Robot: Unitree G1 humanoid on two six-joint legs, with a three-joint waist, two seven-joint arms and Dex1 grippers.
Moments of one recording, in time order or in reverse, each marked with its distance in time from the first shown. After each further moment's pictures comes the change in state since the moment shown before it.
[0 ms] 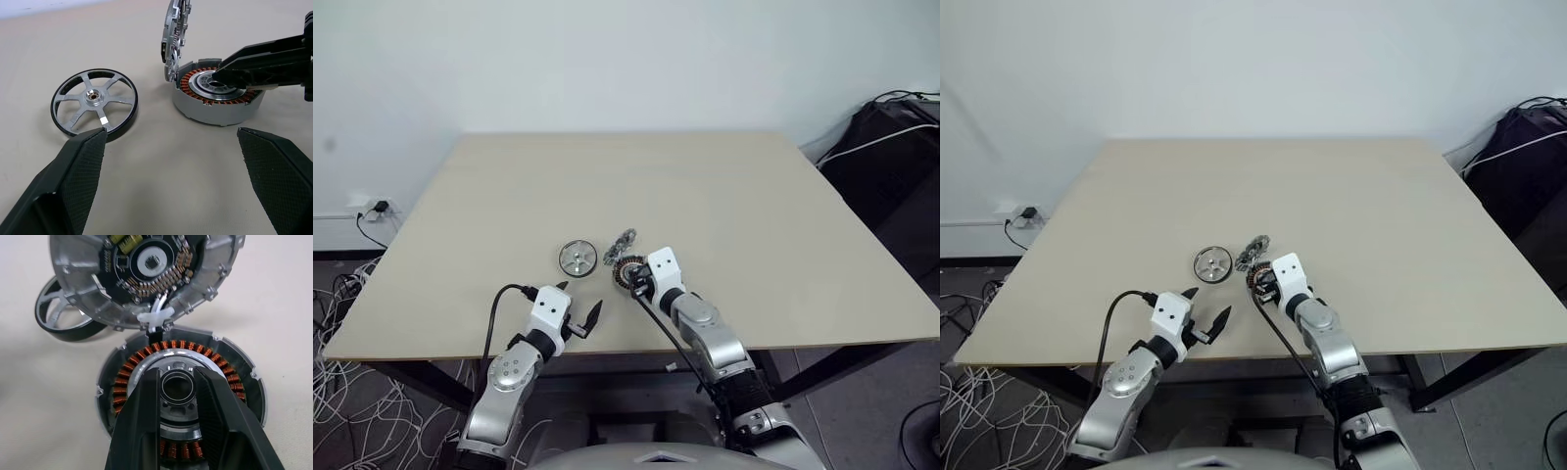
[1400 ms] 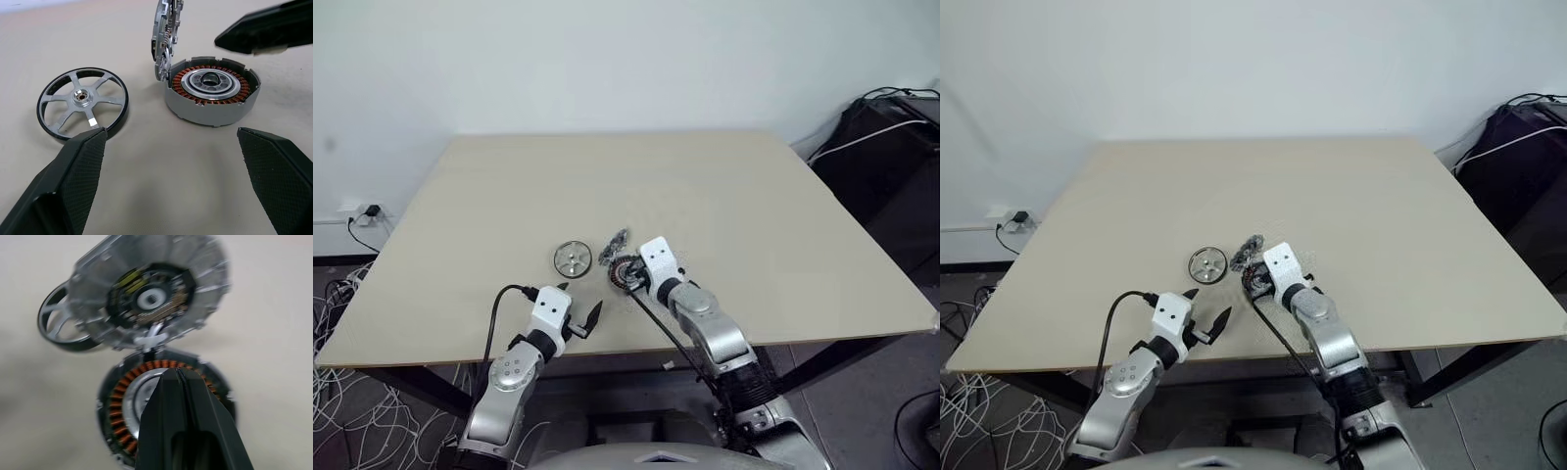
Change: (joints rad) left arm 0.000 -0.003 -0.003 0.000 -0.001 0.016 0.008; right arm -0.033 -0.015 0.073 -0.159 -0.053 0.195 0.001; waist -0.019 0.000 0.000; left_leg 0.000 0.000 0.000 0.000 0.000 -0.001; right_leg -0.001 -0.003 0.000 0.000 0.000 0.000
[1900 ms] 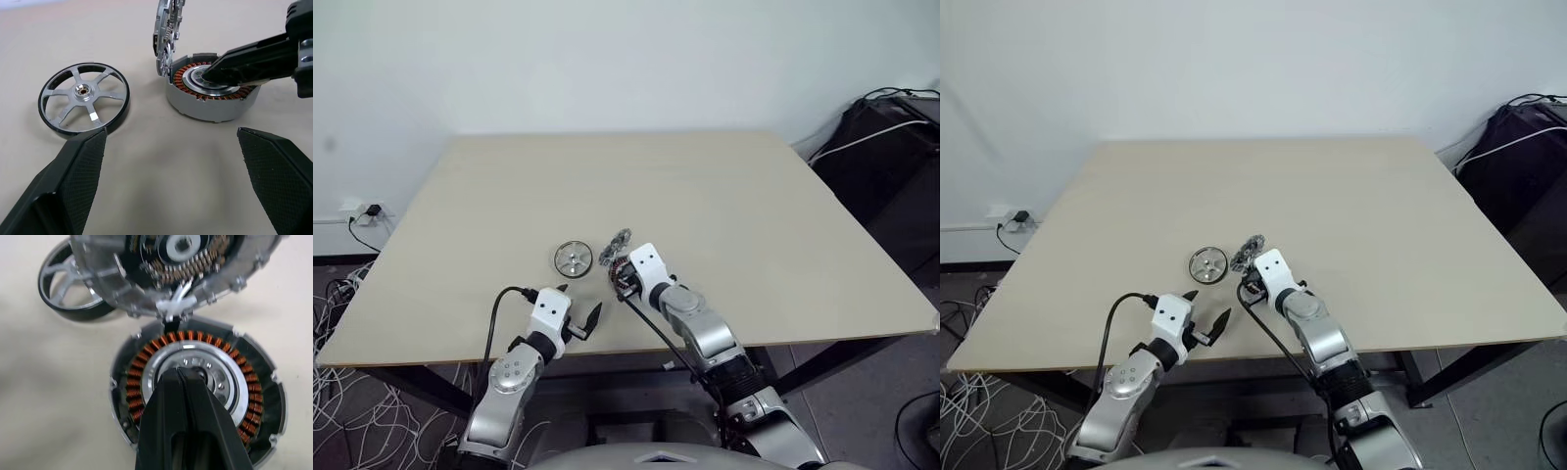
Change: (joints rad) left arm 0.010 -0.002 0.000 0.000 0.000 0.001 0.004; right arm -0.036 0.020 0.002 0.115 0.001 0.011 -0.006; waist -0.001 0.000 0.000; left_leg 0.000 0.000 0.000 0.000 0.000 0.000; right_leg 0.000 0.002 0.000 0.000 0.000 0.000
